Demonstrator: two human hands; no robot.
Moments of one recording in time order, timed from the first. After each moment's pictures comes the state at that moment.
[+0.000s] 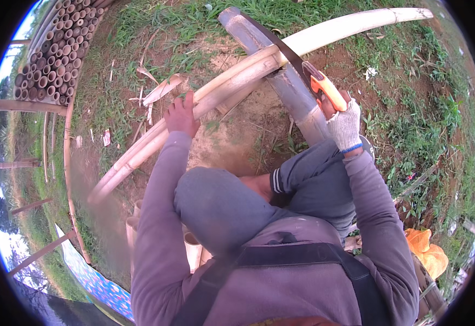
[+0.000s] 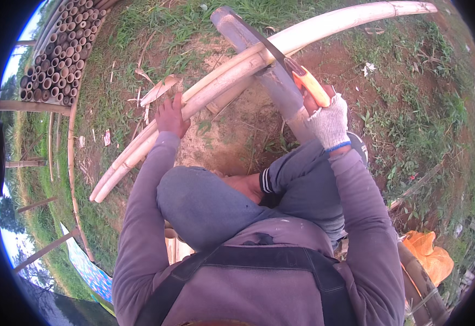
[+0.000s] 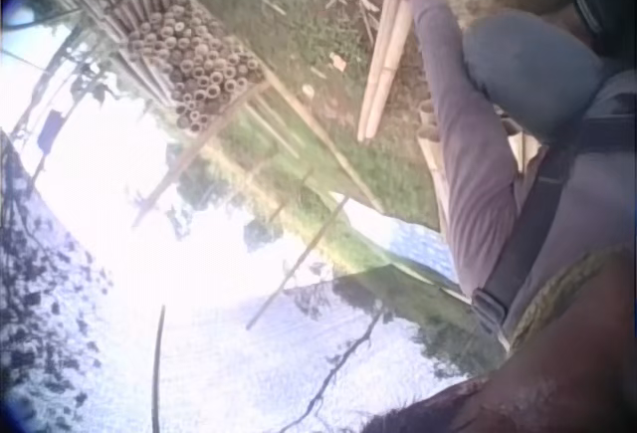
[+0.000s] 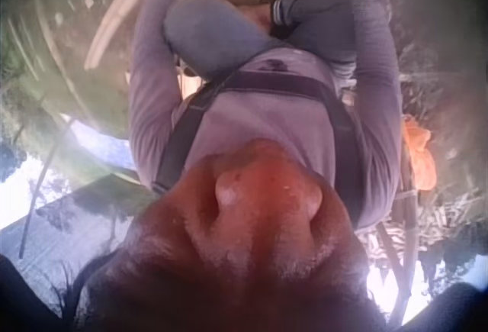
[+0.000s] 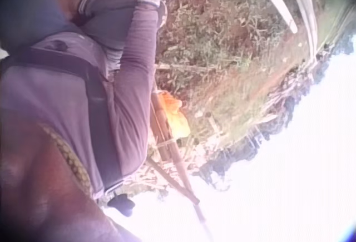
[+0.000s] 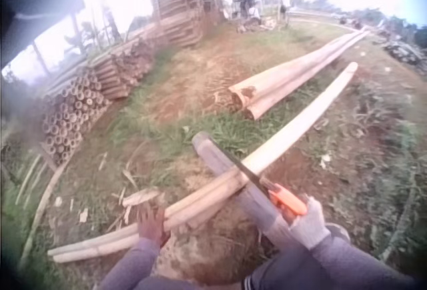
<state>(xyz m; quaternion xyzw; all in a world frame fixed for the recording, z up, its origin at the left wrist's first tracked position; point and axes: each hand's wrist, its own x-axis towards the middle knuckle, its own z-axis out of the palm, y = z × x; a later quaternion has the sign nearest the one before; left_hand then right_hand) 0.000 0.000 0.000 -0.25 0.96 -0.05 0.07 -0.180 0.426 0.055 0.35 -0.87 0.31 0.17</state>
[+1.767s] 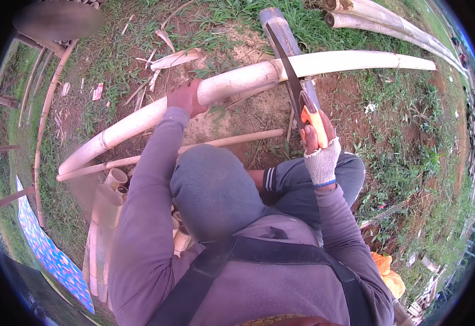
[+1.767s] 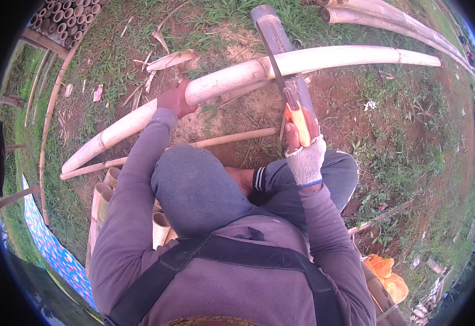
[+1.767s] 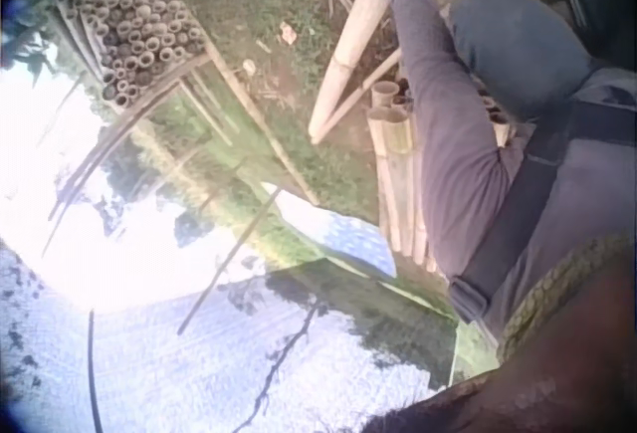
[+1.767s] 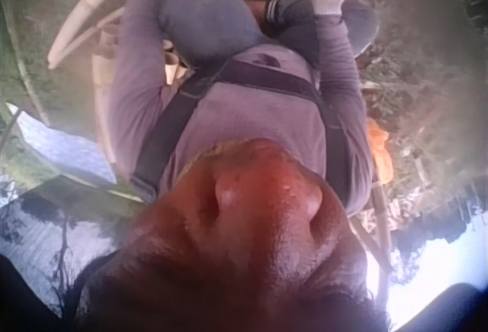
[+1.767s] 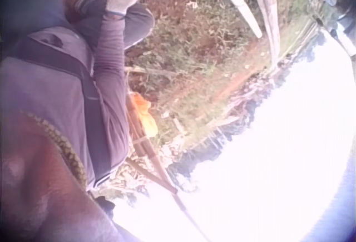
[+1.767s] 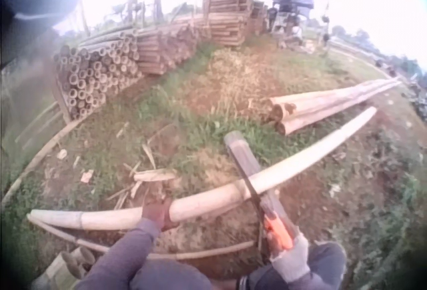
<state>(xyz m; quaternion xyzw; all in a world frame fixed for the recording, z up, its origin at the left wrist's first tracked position) 0.039 -0.017 0.004 -0.30 0.94 0.12 0.09 -0.075 0.379 0.075 0.30 -0.81 0.50 0.04</state>
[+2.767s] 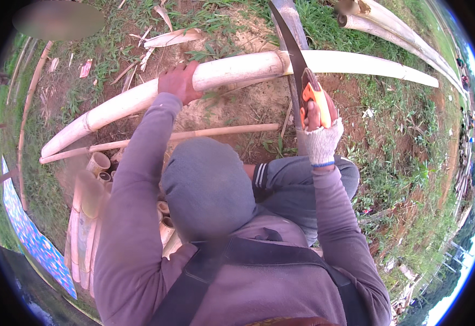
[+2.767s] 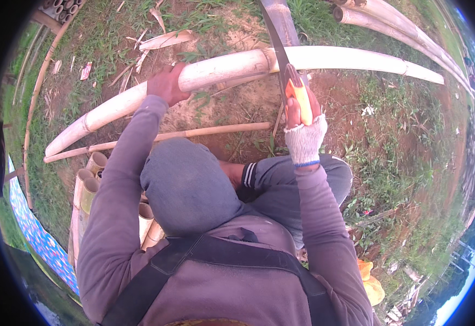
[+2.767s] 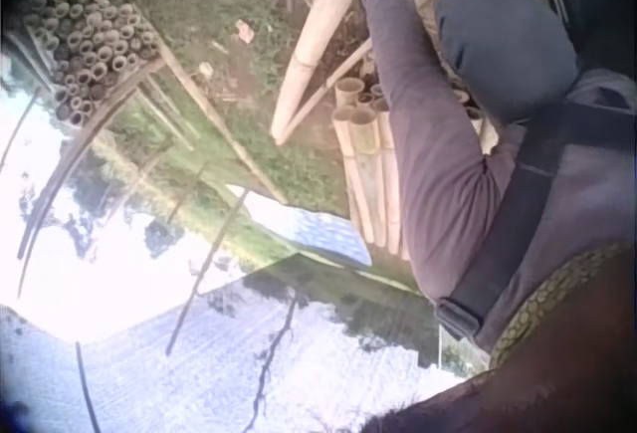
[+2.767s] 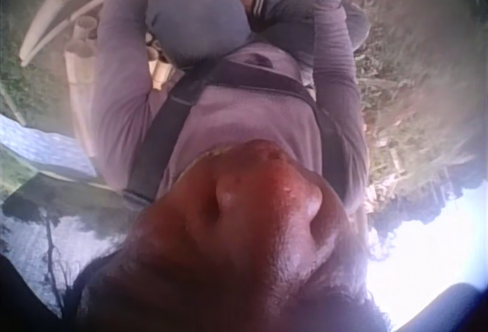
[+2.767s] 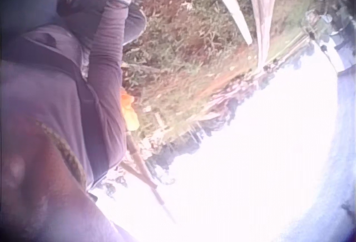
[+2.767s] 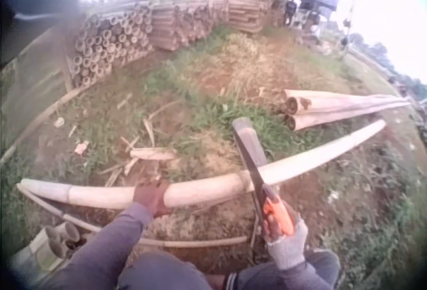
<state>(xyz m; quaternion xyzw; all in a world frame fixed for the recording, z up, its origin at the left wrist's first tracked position) 0.030 -0.022 0.007 -0.30 0.94 0.12 0.08 -0.114 0.337 0.075 0.24 -0.81 0.54 -0.02</state>
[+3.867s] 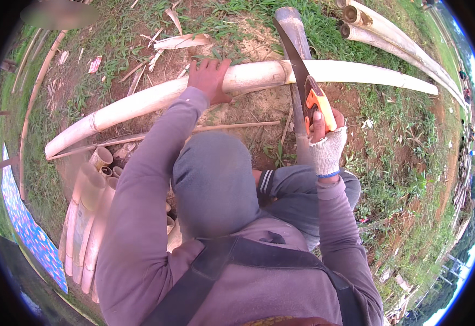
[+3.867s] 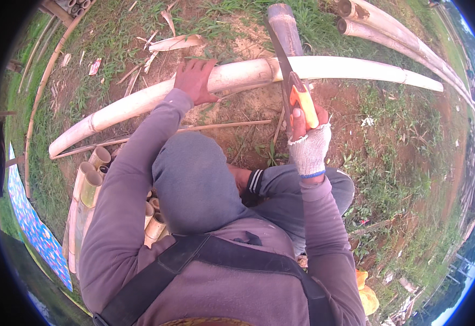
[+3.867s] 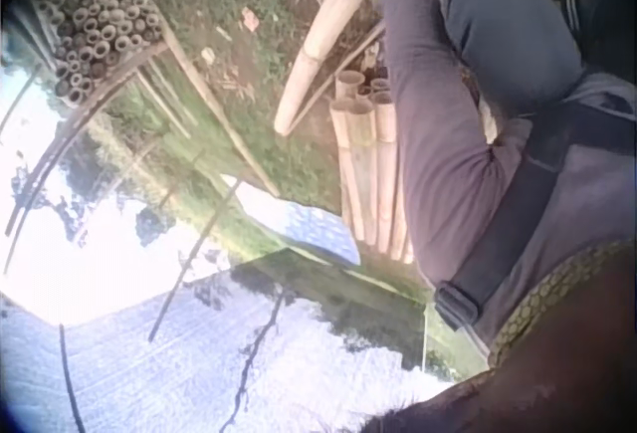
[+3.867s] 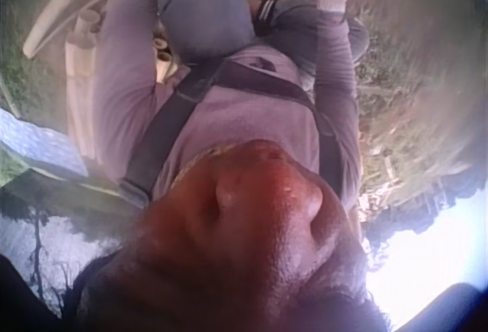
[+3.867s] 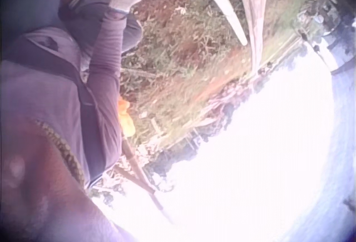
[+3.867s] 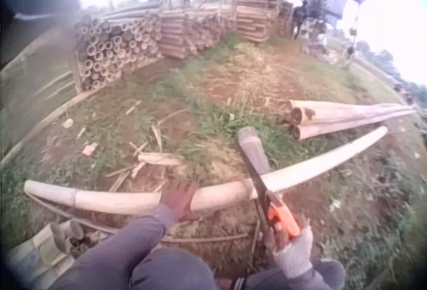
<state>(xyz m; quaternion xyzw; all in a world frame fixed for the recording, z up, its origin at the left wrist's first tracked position) -0.003 0.020 0.029 -0.24 0.97 0.08 0.05 -0.111 0.331 0.109 0.23 -0.80 0.55 -0.09</state>
